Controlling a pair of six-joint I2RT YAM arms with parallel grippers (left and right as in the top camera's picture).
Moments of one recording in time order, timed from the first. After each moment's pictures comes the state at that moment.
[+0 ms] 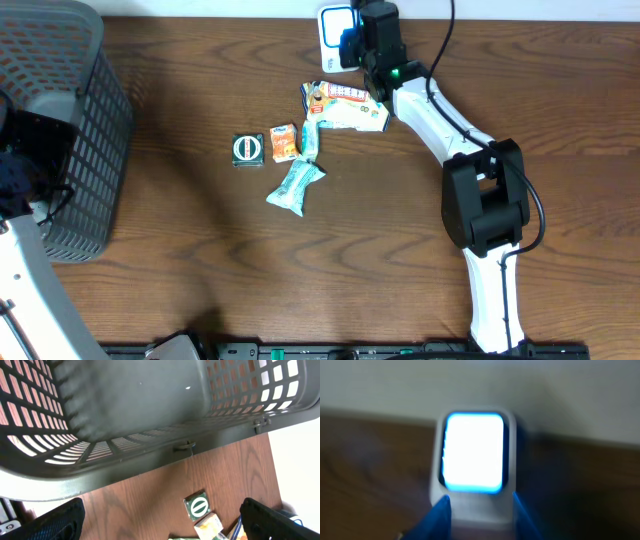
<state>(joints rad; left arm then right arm) 0.49 1.35 1.79 -1.46 -0.03 -0.83 0.37 2.32 1.89 -0.15 0.07 0.16</state>
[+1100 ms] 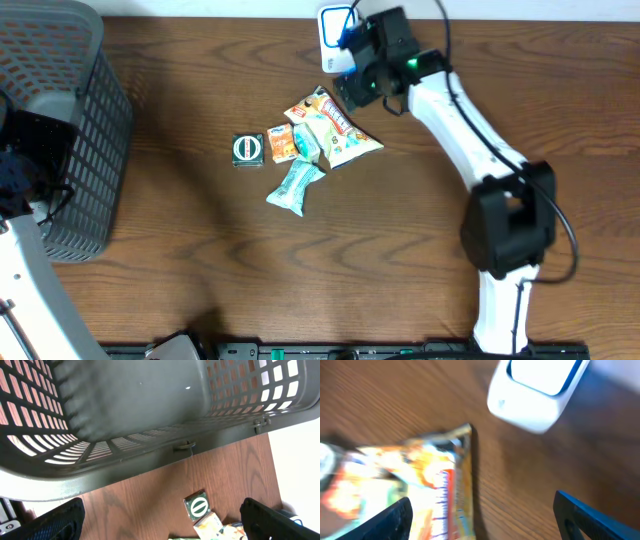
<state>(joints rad) 0.49 1.35 1.79 -1.46 -0.03 -0.83 0.37 2.12 1.88 -0.66 -0.17 -0.15</state>
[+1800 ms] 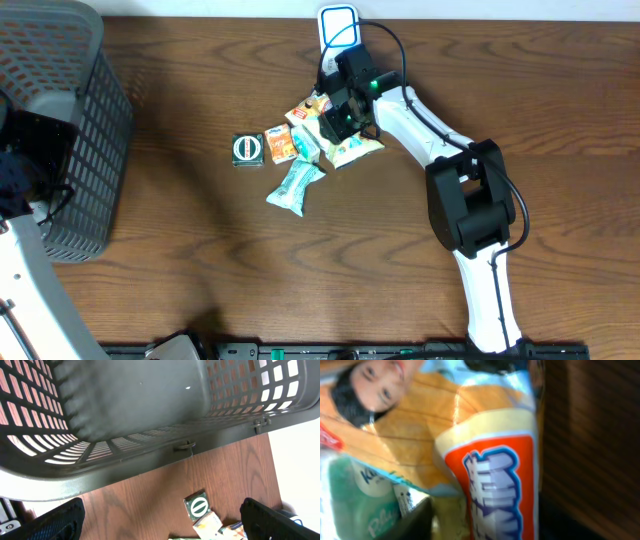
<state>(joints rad) 0.49 1.35 1.79 -1.46 -0.03 -0.83 0.44 2.35 1.87 -0.71 -0.23 -0.11</state>
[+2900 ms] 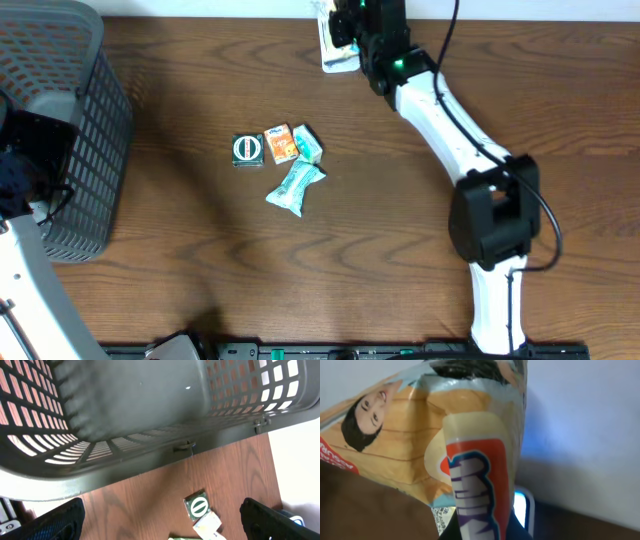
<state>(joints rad) 0.49 1.35 1.79 -1.46 -0.03 -0.83 0.41 2.23 1.93 0.01 0.02 0.06</state>
